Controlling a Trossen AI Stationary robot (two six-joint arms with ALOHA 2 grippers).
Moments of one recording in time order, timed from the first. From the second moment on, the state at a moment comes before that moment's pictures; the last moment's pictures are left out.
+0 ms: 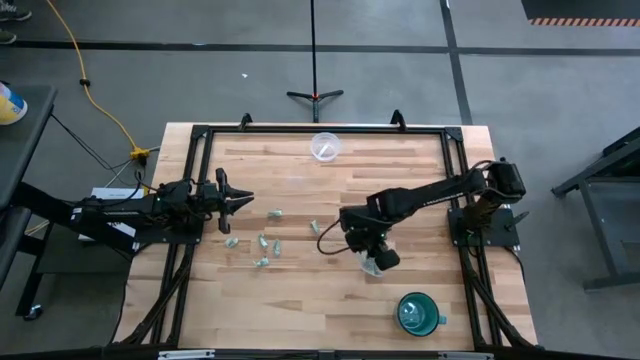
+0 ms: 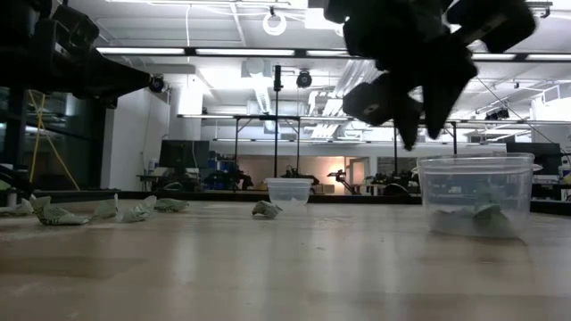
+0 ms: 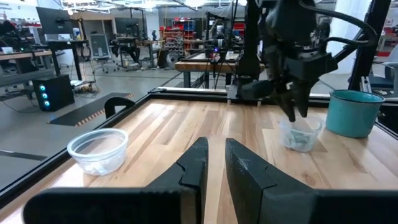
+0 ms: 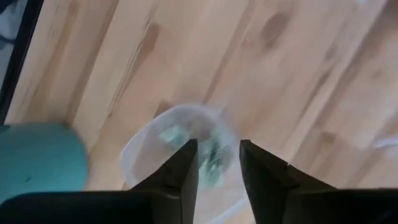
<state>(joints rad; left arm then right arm) 0.04 0.02 0.01 0.03 -0.15 0.02 0.11 1.73 1.23 -0.81 -0.35 -0.27</state>
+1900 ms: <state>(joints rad) 0.04 0.40 0.05 0.37 -0.19 -0.16 0.13 0.33 0.01 0.37 0.30 -0.09</state>
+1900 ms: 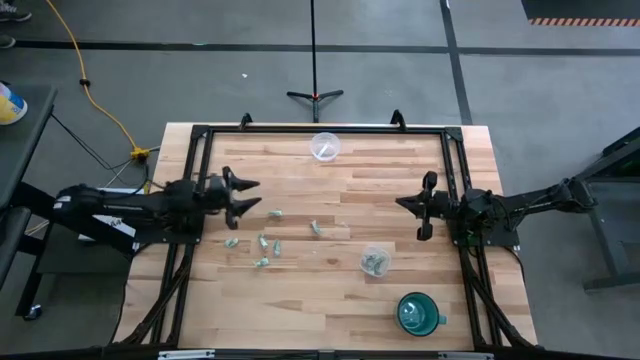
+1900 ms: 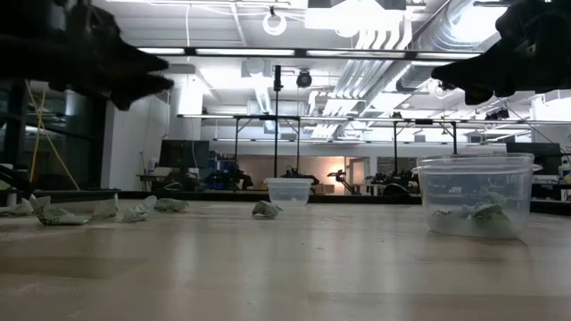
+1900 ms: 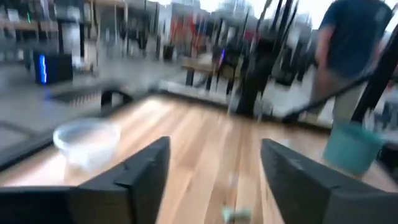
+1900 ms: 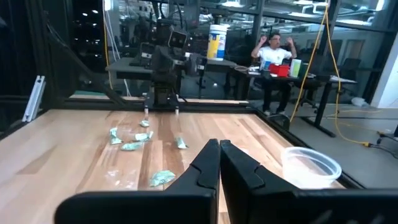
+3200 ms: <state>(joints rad) 0.04 1.40 0.49 -0.11 -0.19 0.00 0.13 0.33 0.01 0.35 0.34 -0.11</state>
